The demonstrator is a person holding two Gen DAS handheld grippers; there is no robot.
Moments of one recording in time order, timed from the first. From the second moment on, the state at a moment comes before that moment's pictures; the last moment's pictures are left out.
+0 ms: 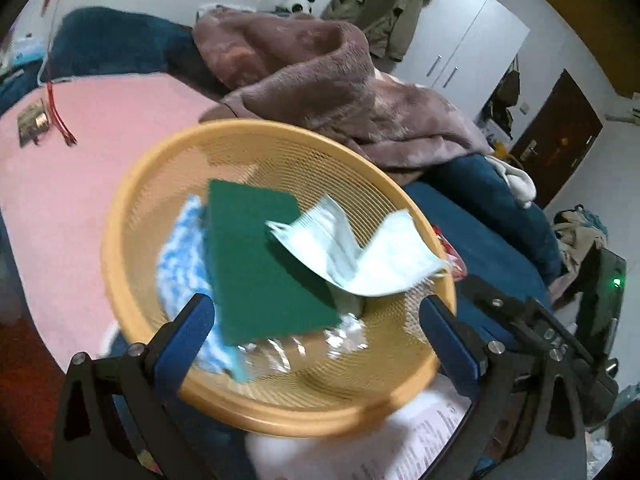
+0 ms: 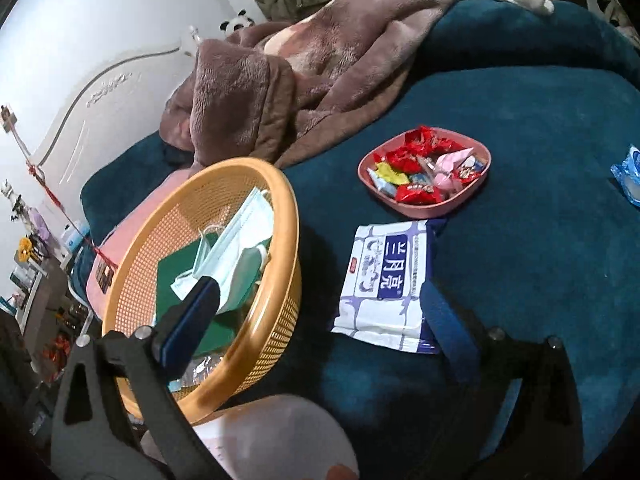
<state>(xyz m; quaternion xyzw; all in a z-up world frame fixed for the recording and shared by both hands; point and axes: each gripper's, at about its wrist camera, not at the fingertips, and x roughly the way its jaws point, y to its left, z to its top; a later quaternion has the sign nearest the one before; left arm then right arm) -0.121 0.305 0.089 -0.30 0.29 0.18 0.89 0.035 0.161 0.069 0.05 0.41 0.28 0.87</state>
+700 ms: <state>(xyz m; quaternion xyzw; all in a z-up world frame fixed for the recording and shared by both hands) -0.017 0.209 0.156 -0.24 0.29 0.06 0.93 0.075 0.076 0.084 0.12 0.40 0.24 0.88</state>
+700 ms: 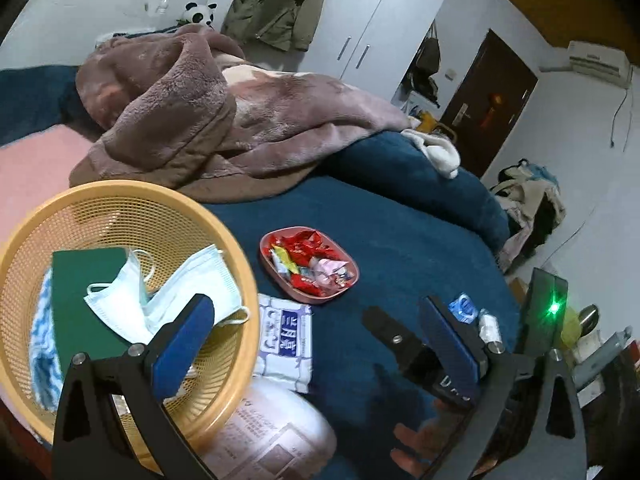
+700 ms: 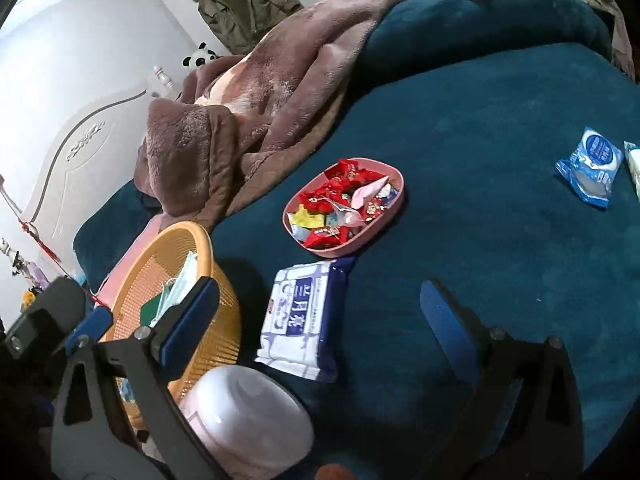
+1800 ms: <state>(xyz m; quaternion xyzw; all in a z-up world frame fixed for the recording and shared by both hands) -0.082 0.218 0.132 -0.22 0.29 0.12 0.93 0.086 0.119 0.060 0.11 0.41 0.24 0.87</state>
